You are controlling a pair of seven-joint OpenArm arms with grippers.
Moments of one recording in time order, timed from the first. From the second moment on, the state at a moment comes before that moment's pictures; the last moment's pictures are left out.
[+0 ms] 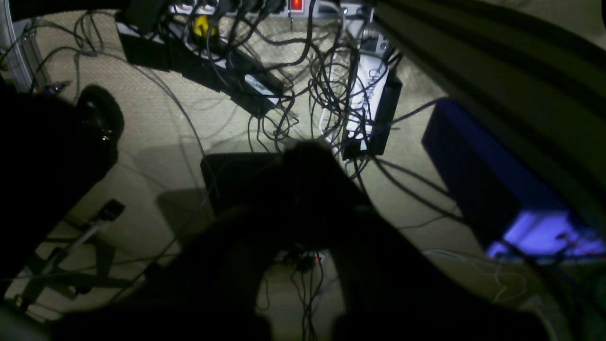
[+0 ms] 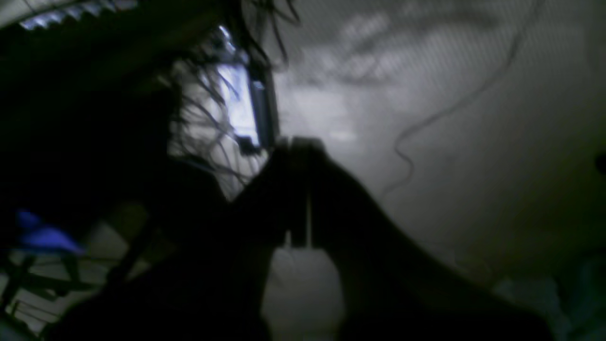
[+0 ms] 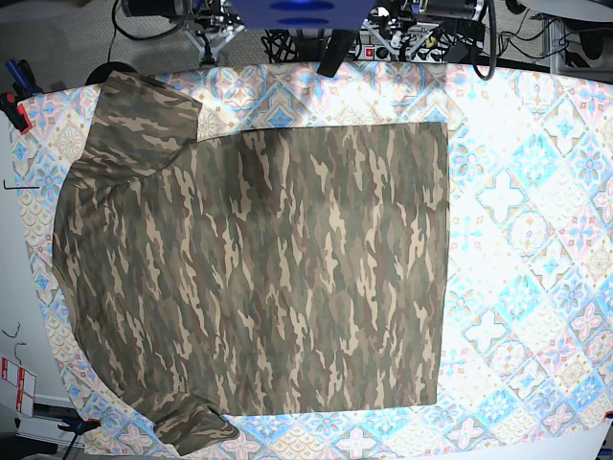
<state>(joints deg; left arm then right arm) 3.2 -0.2 -1.4 -1.1 -1.4 -2.3 -5.4 -3.6 2.0 5.8 -0.8 0.6 2.4 3.3</state>
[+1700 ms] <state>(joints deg) 30.0 0.1 -1.3 10.1 -1.2 -2.3 -75.1 -28.6 3.5 13.2 -0.8 0.1 2.0 75.8</state>
